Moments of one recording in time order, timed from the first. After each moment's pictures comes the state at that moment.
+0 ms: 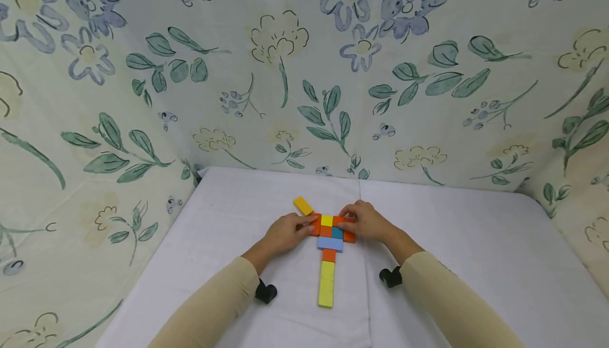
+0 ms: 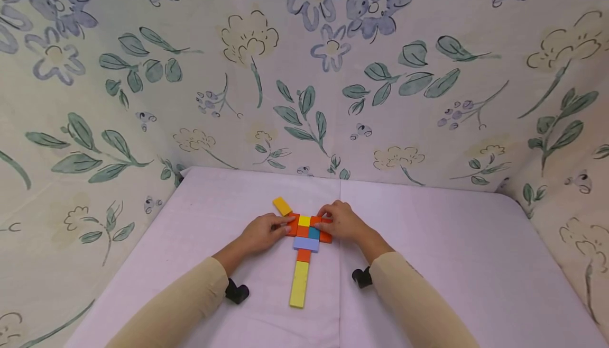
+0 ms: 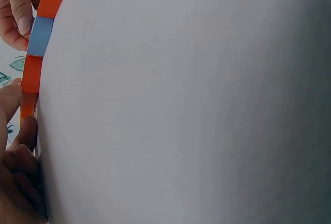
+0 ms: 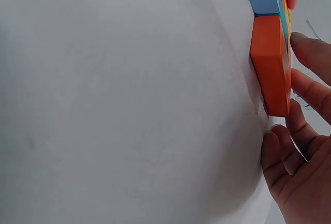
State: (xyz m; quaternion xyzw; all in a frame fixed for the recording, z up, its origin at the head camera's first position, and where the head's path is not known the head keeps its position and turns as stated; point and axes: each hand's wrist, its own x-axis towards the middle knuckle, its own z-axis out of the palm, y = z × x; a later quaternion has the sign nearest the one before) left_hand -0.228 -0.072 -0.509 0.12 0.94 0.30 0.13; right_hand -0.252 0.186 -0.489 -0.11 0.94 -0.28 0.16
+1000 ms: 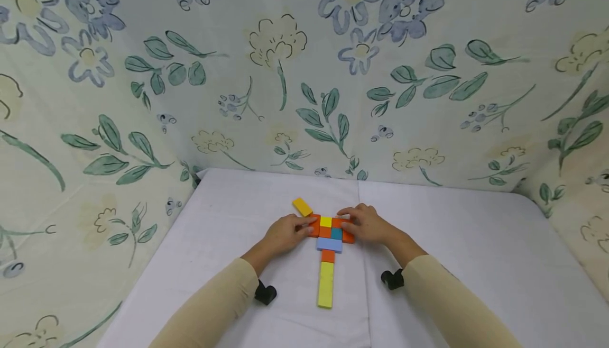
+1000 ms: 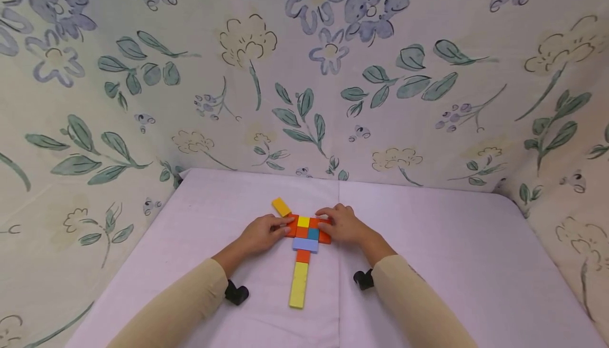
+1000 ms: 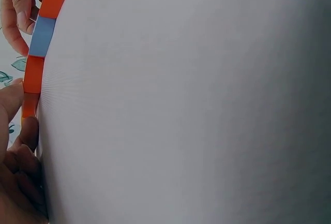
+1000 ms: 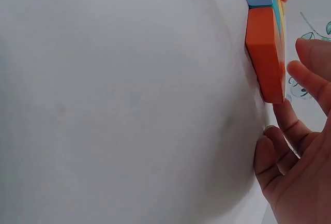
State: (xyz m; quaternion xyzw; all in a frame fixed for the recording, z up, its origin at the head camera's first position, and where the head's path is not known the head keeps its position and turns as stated) left_hand -0.228 -0.070 -0.506 0.11 0.94 0.30 0.13; right_hand -0.245 0.197 -0.485 -0.13 0.94 -0.26 0.17
